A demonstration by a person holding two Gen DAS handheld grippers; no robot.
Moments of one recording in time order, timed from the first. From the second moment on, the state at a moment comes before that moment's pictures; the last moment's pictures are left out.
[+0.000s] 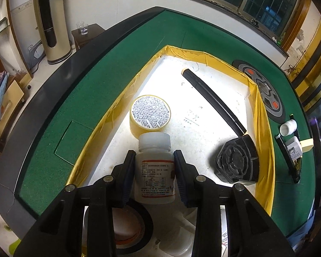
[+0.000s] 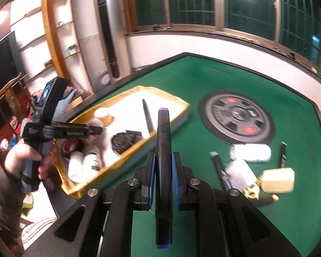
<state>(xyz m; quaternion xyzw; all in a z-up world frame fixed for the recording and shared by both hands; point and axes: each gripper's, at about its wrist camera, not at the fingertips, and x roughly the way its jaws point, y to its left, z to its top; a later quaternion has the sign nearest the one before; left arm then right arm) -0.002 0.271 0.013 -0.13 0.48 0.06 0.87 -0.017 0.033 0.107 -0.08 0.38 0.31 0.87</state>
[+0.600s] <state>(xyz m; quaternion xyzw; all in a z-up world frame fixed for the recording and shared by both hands) 0.000 0.269 0.011 -0.12 0.48 0.06 0.87 0.052 0.124 0.095 -0.02 0.46 0.39 0.80</state>
